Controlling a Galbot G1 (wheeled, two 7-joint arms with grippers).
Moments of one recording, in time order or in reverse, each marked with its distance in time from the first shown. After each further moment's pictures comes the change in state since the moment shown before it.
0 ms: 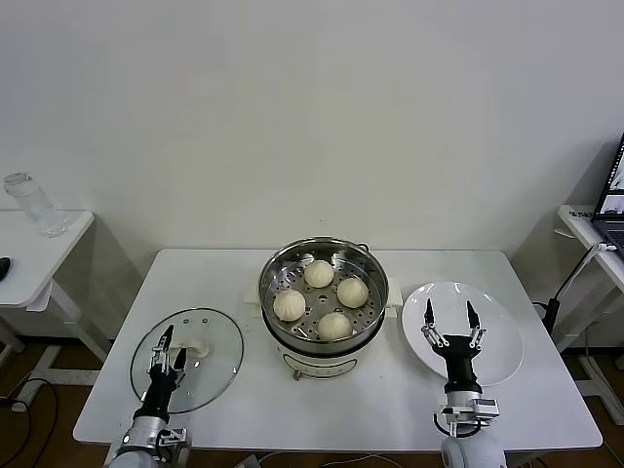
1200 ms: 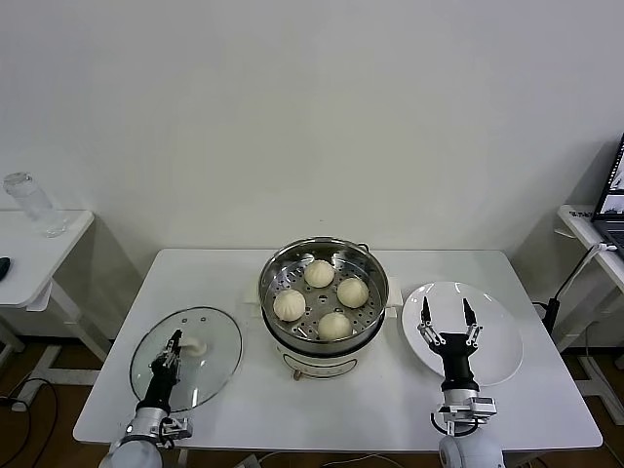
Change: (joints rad) left arm -0.061 0.005 0.001 0.071 -0.001 0.002 0.019; right arm 0.009 0.021 0.007 0.011 -0.010 -0.008 -0.023
